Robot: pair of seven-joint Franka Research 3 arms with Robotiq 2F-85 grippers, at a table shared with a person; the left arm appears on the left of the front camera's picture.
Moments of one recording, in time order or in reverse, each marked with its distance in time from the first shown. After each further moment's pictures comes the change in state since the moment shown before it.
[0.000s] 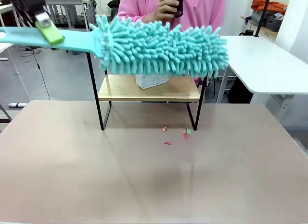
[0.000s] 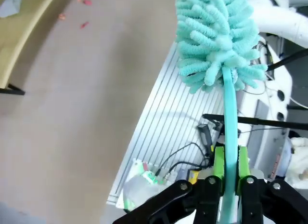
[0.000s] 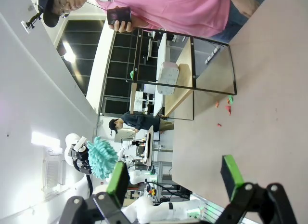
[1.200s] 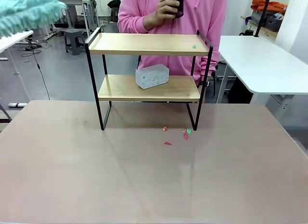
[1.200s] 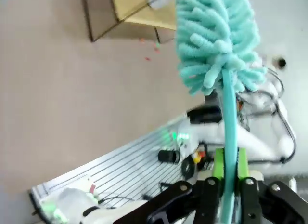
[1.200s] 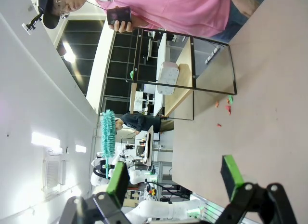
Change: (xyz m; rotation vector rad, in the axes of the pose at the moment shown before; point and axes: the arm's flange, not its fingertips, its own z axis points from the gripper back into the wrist) left arm -0.314 0.090 0.103 -0.191 -0.874 0.497; right arm 0.000 0.000 0.000 0.000 0.000 -0.001
